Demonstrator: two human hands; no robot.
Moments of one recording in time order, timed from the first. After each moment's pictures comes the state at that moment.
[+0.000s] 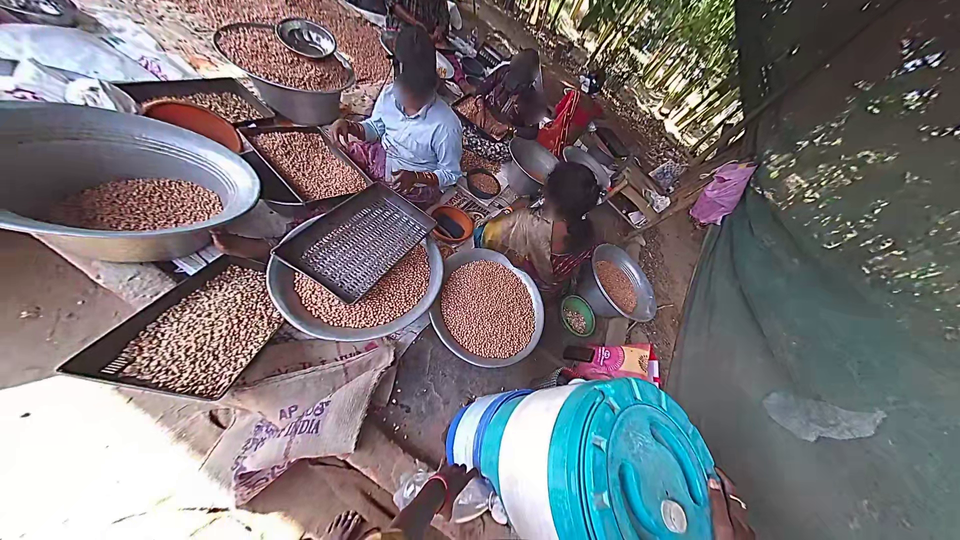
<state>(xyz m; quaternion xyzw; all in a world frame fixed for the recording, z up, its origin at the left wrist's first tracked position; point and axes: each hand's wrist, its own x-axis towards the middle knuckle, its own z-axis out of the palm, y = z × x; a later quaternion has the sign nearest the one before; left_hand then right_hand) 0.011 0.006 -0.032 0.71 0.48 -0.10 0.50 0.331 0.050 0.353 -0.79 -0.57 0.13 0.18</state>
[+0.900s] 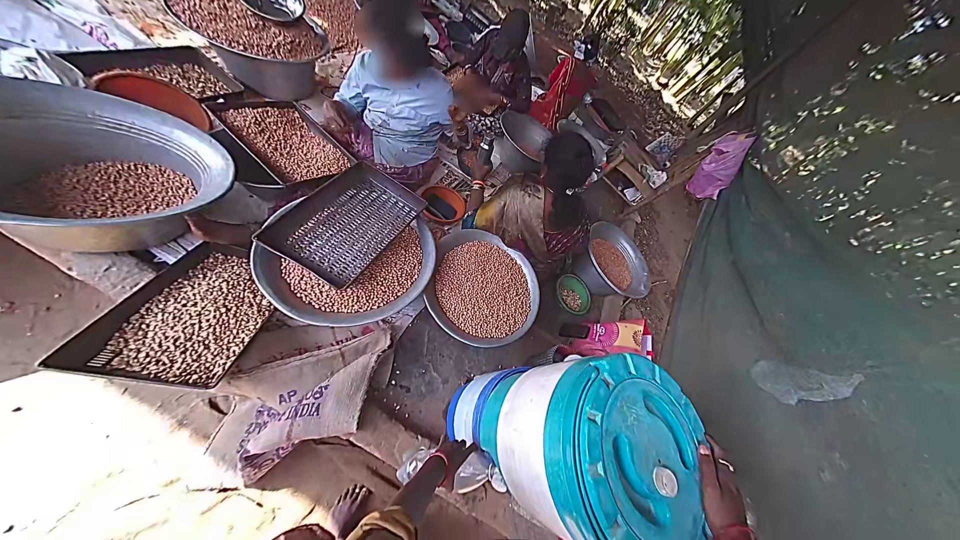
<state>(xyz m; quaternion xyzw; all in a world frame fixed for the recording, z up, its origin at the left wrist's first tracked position) 0.008 0.007 -0.016 0.71 0.47 -0.12 0.51 0.330 0.052 0.351 -0.80 -0.56 0.11 0.17</state>
